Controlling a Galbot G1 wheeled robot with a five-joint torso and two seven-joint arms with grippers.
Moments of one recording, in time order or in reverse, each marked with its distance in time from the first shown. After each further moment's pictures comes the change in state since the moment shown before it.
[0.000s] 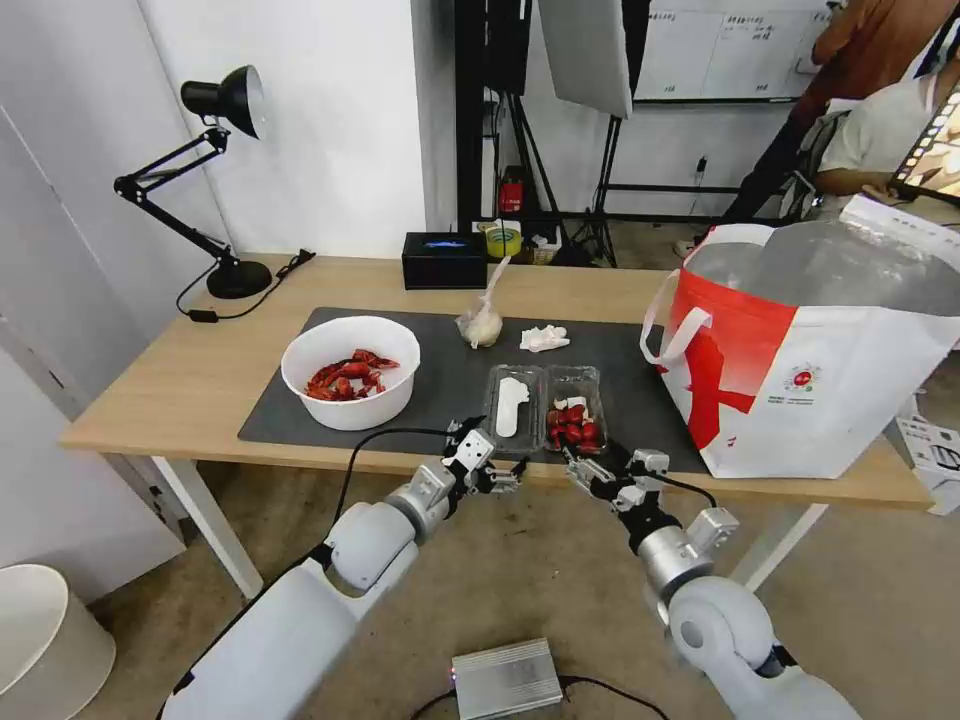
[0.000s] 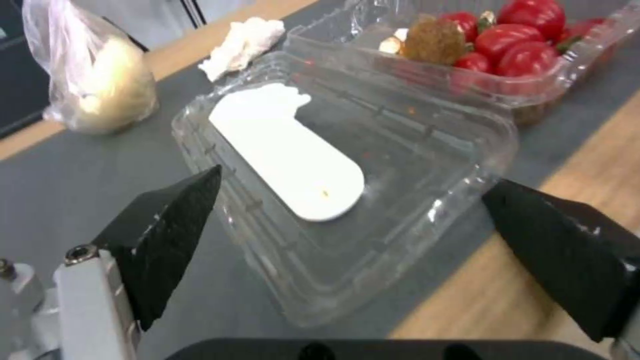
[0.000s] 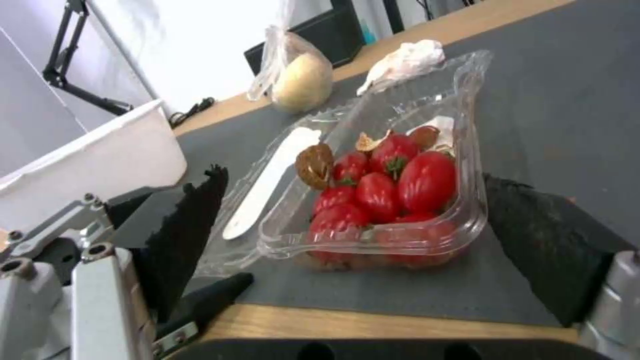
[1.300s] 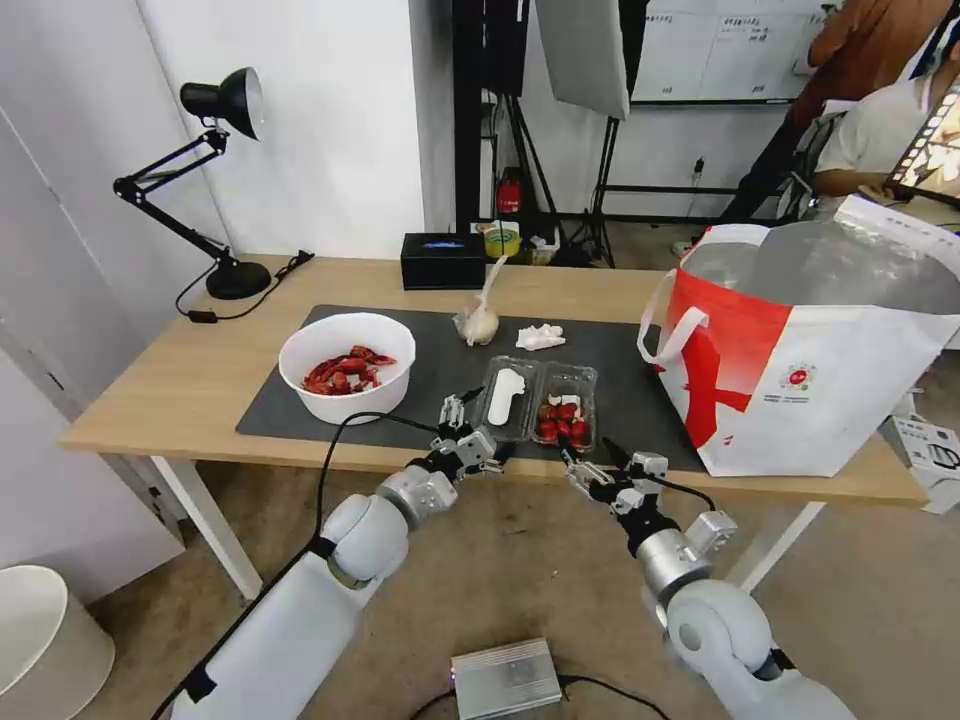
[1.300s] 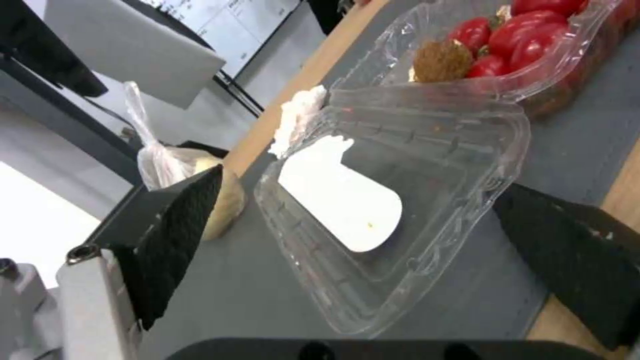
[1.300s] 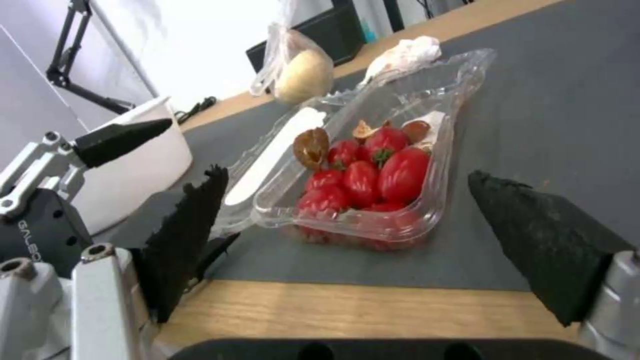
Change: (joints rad) left arm 0.026 -0.035 -0.087 0.053 0.472 -0.215 0.059; right arm -0.012 0.007 0.000 0.000 -0.007 0.006 -0.008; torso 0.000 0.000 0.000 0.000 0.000
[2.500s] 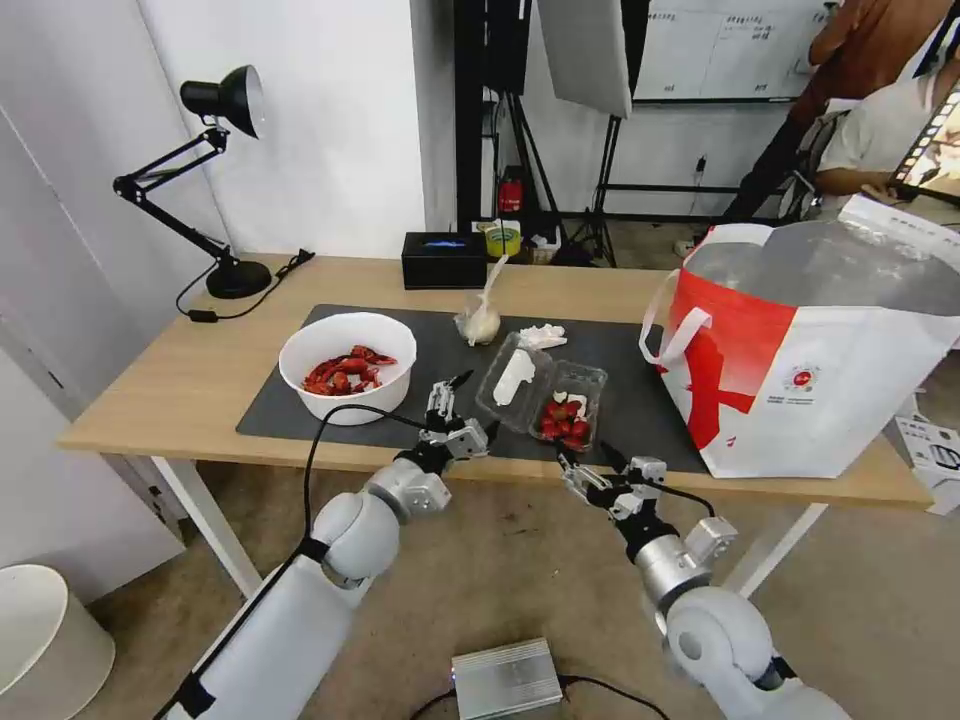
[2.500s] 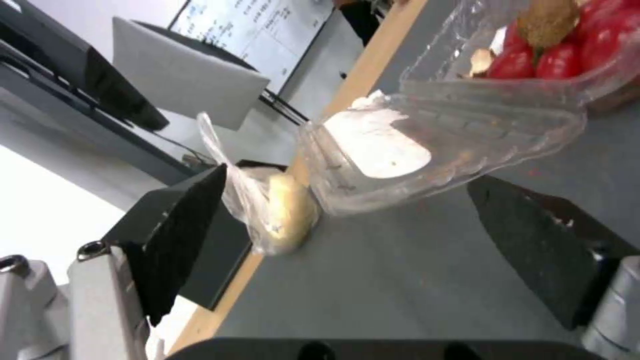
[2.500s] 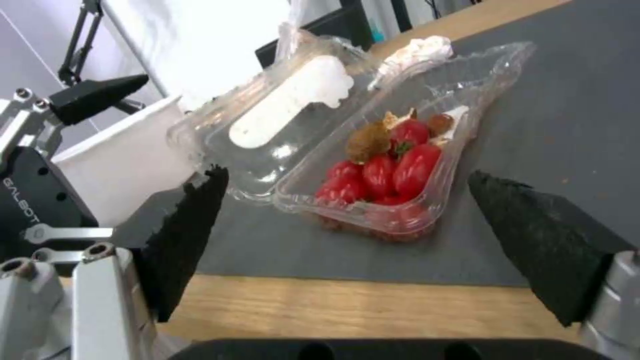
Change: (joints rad) left arm 0.029 -0.019 -0.062 -0.037 0.178 -0.094 -0.019; right arm -0.022 0.001 0.002 0.024 -0.007 0.004 -0.008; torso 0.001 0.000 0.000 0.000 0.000
